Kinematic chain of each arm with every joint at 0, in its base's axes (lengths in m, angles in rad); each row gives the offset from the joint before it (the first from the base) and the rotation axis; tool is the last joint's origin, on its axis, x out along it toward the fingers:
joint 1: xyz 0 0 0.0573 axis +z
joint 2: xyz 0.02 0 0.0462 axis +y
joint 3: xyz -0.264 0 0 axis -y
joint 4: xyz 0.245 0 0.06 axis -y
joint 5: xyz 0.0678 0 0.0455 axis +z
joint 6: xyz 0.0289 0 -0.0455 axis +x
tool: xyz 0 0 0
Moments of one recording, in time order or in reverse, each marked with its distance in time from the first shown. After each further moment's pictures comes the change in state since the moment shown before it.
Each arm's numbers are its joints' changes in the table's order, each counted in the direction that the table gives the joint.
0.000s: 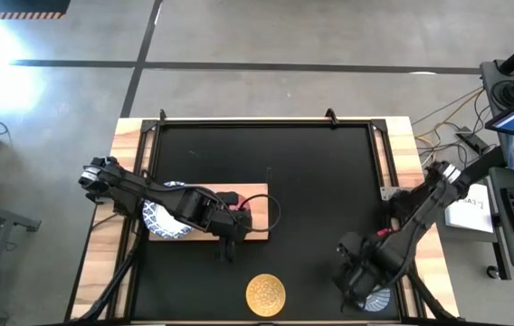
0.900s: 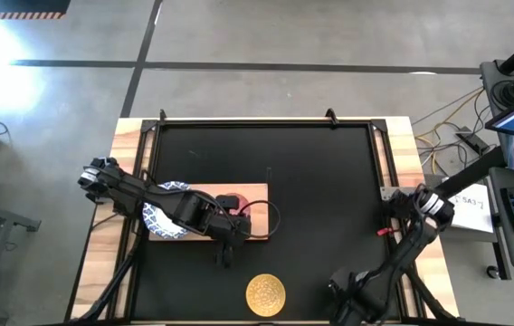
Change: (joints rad) left arm -0.026 0.000 -0.003 0.008 0.000 0.039; right arm 0.099 0.284 0.000 0.311 0.182 0.116
